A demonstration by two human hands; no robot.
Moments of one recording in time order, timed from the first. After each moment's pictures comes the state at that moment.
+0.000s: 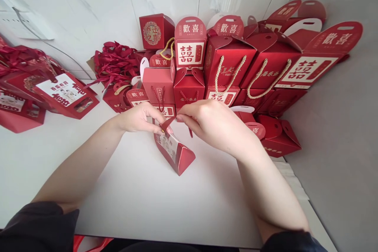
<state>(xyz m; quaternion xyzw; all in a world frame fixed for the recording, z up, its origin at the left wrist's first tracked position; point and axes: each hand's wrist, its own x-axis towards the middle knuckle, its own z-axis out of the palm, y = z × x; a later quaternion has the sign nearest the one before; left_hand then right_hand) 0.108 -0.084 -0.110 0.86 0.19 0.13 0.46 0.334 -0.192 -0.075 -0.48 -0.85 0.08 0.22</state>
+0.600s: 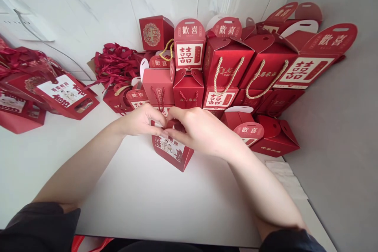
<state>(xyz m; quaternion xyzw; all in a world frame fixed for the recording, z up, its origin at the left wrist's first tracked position) 0.112 -0.094 -0.110 0.87 0.19 0.14 0.43 0.318 -0.189 -0.083 -0.45 -0.85 0.17 0.23</state>
